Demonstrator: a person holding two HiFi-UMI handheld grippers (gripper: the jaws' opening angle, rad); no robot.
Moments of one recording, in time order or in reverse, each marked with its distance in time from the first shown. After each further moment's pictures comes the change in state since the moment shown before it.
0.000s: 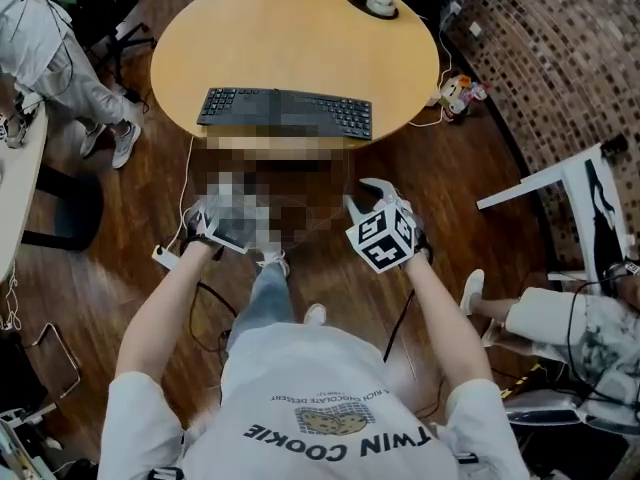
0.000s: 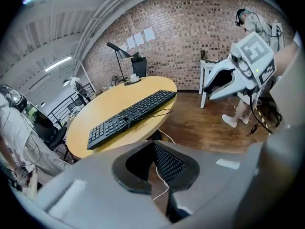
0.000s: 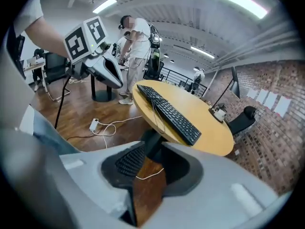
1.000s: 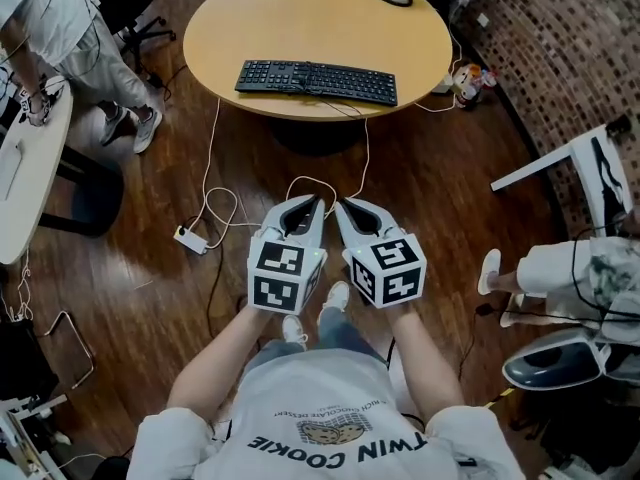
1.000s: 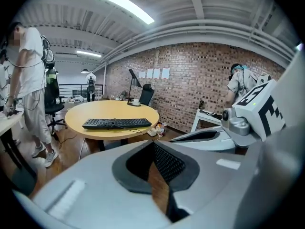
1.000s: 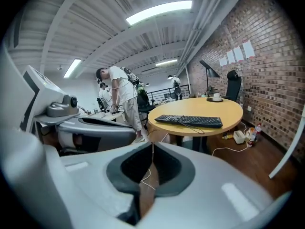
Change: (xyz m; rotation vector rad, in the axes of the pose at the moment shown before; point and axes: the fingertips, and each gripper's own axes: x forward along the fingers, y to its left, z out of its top) left arm -0.170 -0.120 -0.006 -0.435 -0.379 -0.087; right arm -0.120 0.155 0.081 0.614 -0.323 0.094
